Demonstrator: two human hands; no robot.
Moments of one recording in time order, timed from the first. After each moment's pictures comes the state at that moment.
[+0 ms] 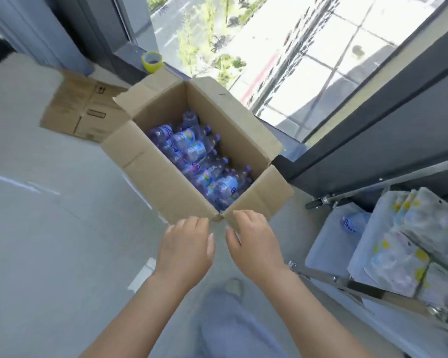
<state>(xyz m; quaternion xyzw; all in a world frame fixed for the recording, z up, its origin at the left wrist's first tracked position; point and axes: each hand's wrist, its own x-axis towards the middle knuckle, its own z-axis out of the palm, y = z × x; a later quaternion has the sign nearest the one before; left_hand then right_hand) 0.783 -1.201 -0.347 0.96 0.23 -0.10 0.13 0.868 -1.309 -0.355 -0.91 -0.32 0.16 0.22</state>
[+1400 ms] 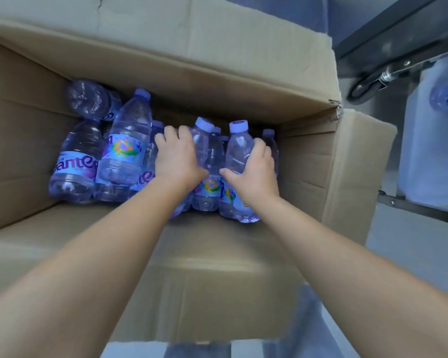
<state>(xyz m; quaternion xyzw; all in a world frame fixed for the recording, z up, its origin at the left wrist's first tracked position) 1.089 -0.979 -0.712 0.94 0.05 -0.31 0.14 1.058 -1.118 -0.702 -0.90 0.20 0.27 0.27</state>
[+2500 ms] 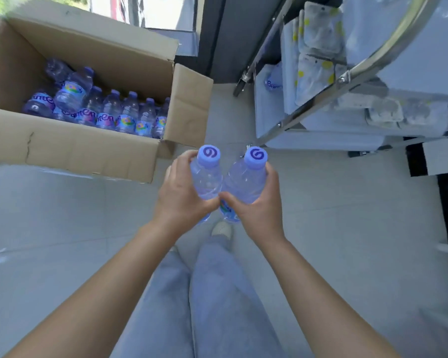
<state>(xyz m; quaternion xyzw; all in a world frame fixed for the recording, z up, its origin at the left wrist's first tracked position) 0.722 -1.236 -0.361 0.87 0.05 -0.12 0.47 0.696 -1.379 -0.353 -0.82 0.20 0.05 0.53</state>
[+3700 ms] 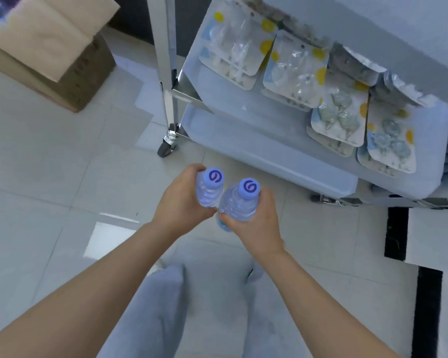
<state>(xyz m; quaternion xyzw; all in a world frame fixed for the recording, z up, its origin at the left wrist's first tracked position) 0.725 -1.671 -0.533 0.83 0.19 -0.16 0.50 0.735 -1.833 -0.542 -0.88 0.03 0.18 0.45</state>
